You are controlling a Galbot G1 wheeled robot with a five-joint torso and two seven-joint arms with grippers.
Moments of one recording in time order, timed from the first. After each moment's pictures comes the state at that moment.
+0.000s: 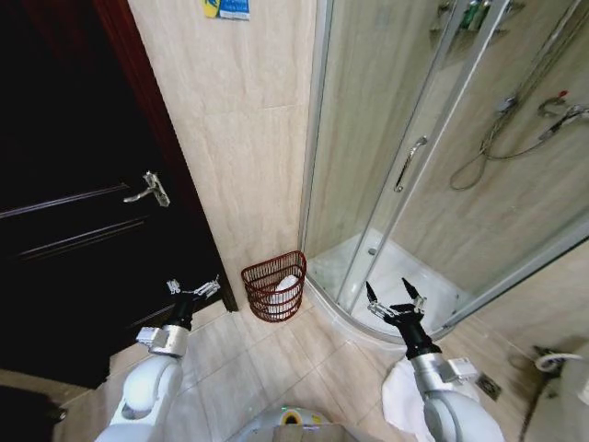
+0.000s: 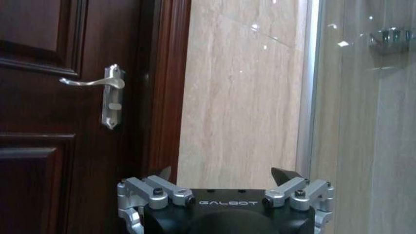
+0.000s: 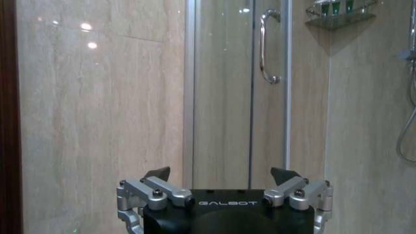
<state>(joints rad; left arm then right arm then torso) 1.51 -1.27 -0.65 -2.05 -0.39 -0.13 0.08 -1.77 1.53 0.78 2.28 0.21 0.09 -0.26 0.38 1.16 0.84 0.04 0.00</state>
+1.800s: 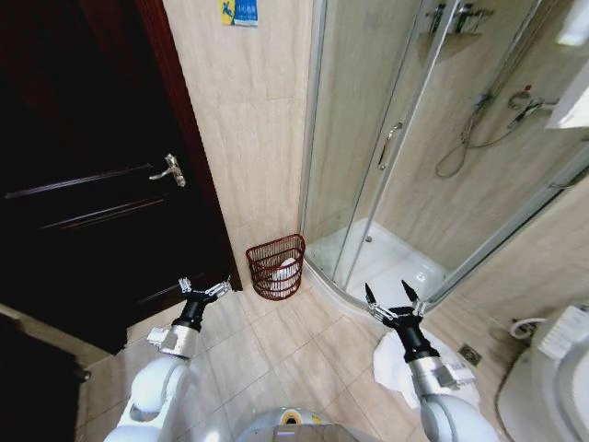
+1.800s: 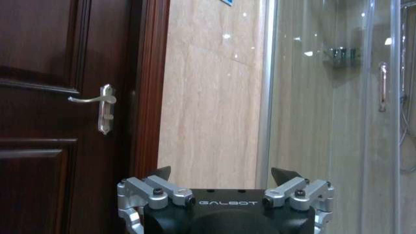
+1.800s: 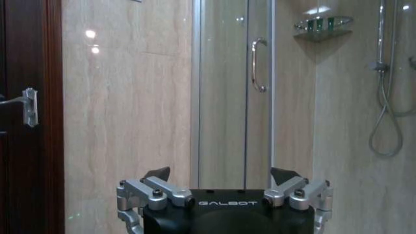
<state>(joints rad) 1.52 -1.28 -0.60 -2.08 -0.35 -0.13 0.12 -1.78 1.56 0.78 2.27 0.19 0.12 -0.26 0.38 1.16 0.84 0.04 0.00</state>
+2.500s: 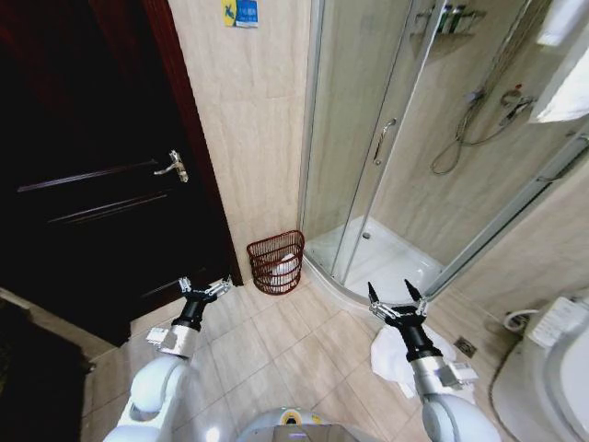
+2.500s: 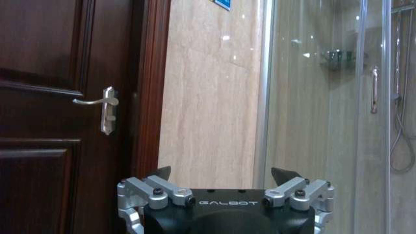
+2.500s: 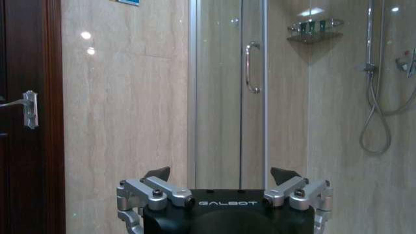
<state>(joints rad) 1.52 -1.28 -0.61 -2.08 -0.35 -0.13 0.12 -1.78 1.56 0.78 2.27 0.20 0.12 -0.25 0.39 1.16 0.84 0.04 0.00</state>
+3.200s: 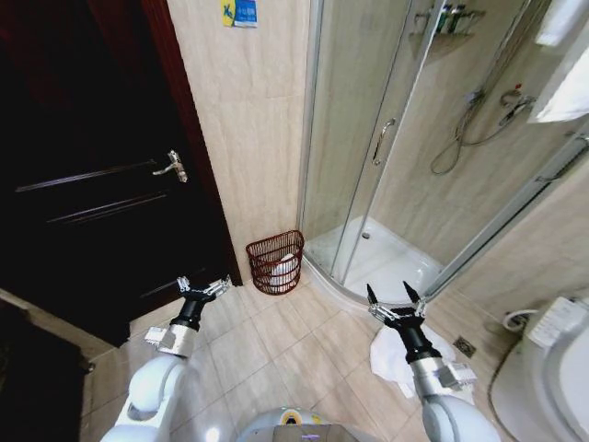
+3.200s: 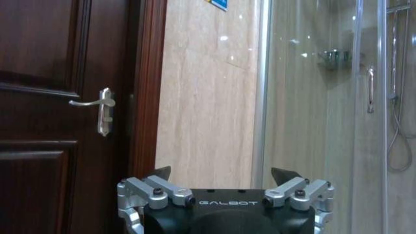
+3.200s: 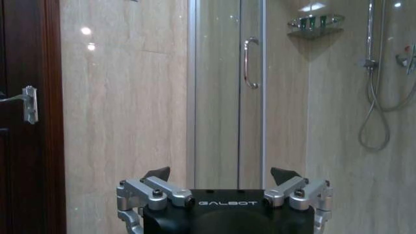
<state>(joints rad) 1.52 -1.27 -0.61 -2.08 -0.36 -0.13 0.12 -1.79 1.56 0.79 2.27 0.20 0.11 -0.25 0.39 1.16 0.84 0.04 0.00</state>
